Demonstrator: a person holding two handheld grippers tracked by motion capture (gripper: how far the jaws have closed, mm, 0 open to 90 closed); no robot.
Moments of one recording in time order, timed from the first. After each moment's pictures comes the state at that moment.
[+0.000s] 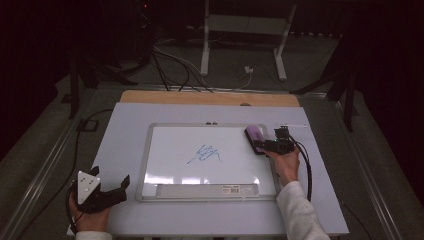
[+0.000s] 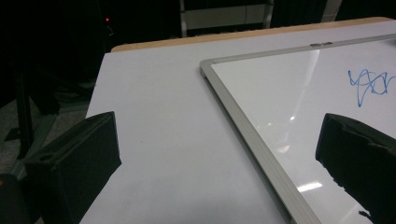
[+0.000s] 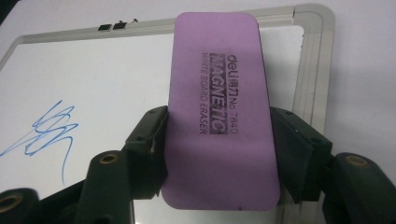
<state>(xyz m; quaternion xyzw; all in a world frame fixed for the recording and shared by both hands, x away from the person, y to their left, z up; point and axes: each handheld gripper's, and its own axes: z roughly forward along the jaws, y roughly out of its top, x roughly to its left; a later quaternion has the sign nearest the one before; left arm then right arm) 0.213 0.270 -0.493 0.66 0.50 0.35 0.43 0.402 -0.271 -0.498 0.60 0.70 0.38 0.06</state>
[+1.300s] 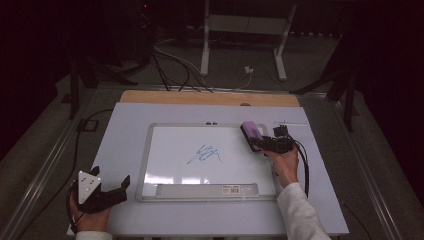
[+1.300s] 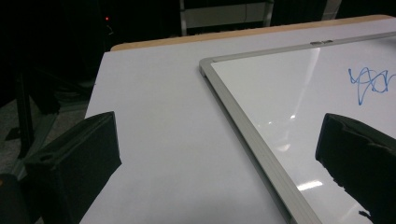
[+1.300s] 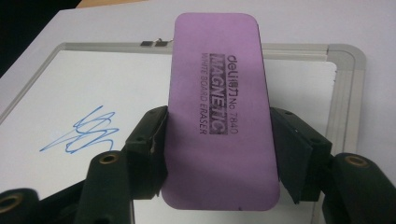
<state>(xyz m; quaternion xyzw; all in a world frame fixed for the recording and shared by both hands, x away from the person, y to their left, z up) 0.213 0.269 -0.493 0.66 0.50 0.35 0.43 0.392 -0.258 -0.477 0.56 0.71 0.42 0.07</state>
